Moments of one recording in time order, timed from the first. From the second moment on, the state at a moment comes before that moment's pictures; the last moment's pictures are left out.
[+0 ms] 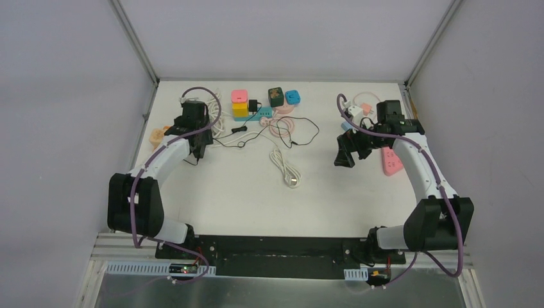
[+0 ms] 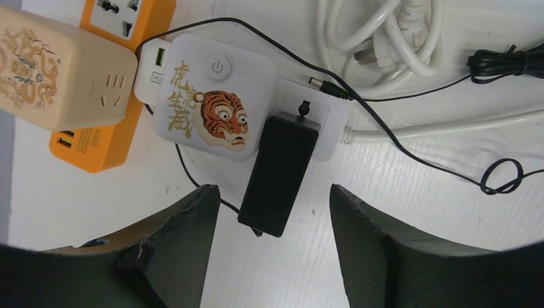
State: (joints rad) left arm -0.16 1.42 0.98 -0.31 -0.34 -0.20; right arm 0.07 1.36 1.18 -0.98 -0.64 -0.57
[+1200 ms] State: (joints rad) left arm -0.13 1.39 0.83 -0.24 0.07 -0.32; right arm 0.07 1.39 1.18 -0.98 -0.61 -0.58
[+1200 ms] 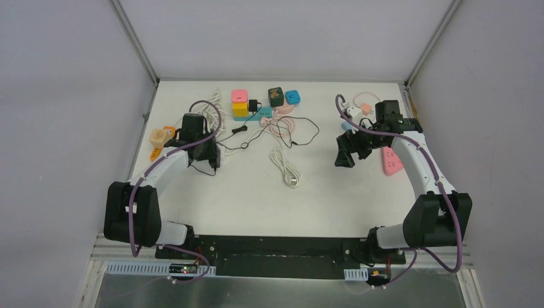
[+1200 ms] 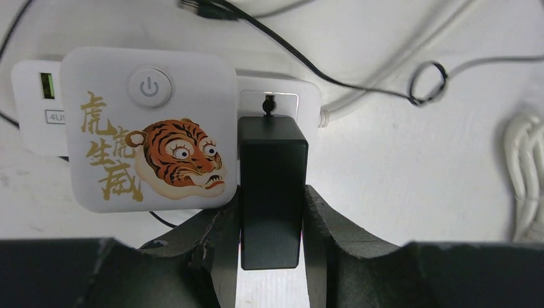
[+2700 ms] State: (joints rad) left arm -0.99 1.63 1.05 -0.17 -0.05 -0.61; right arm 0.07 1.42 1.18 -0.98 -0.61 -0.60
